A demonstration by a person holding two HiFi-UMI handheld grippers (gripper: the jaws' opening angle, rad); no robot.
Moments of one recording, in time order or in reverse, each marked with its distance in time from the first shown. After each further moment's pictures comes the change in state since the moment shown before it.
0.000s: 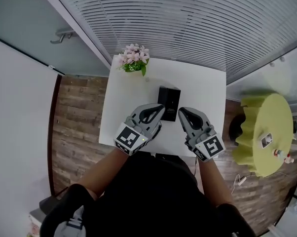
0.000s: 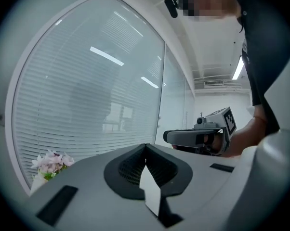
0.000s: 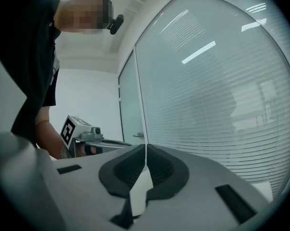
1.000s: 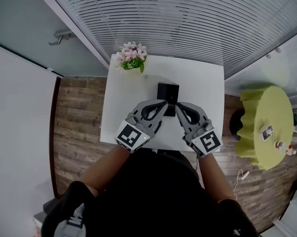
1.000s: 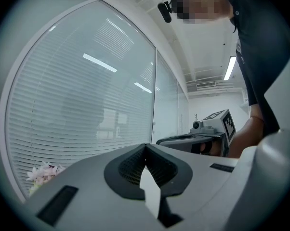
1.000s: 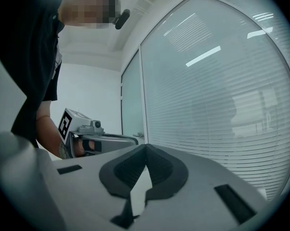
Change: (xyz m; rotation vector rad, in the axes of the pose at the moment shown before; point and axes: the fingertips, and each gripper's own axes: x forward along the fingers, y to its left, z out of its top) left arm -0.001 -0.019 0.025 0.051 -0.079 -0.040; right arm 0.003 0.016 0.009 -0.067 0.000 -0.014
